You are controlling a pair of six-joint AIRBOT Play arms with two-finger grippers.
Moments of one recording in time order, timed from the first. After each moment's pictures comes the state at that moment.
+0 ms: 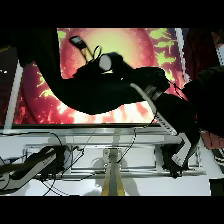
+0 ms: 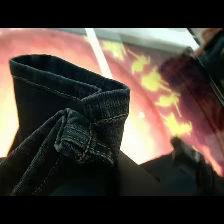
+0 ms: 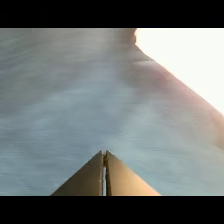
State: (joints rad) left arm 0.31 -1.06 1.30 0.52 -1.07 -0.98; right arm 0.69 -1.90 1.90 -1.07 0.90 1.36
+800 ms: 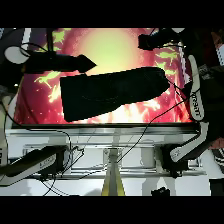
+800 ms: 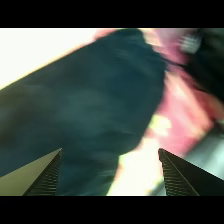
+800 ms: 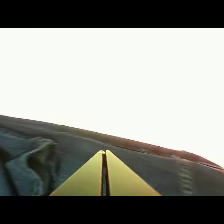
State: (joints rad) left arm -0.08 -1.16 1.20 0.73 -1.09 -1.13; right arm 0.10 -1.79 1.90 -1.11 1.19 1.44
